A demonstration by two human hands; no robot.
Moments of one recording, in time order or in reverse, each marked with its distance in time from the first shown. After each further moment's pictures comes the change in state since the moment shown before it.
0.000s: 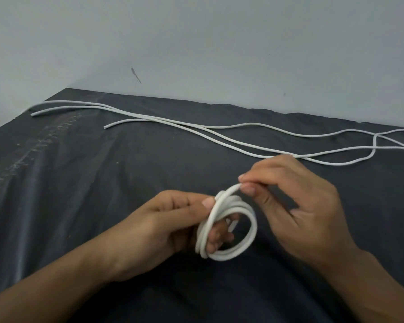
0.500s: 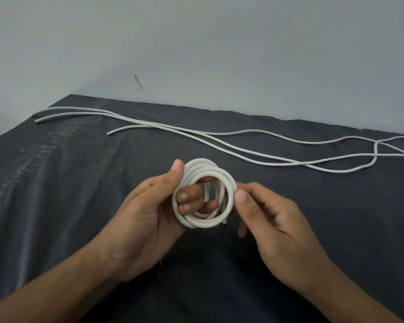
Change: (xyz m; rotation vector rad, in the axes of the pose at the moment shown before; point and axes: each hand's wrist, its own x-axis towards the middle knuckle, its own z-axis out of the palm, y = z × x) left_hand 0.010 0.006 -0.010 -0.347 0.152 0.217; right_hand -0.010 -0.022 0.019 0.409 -0.213 0.514
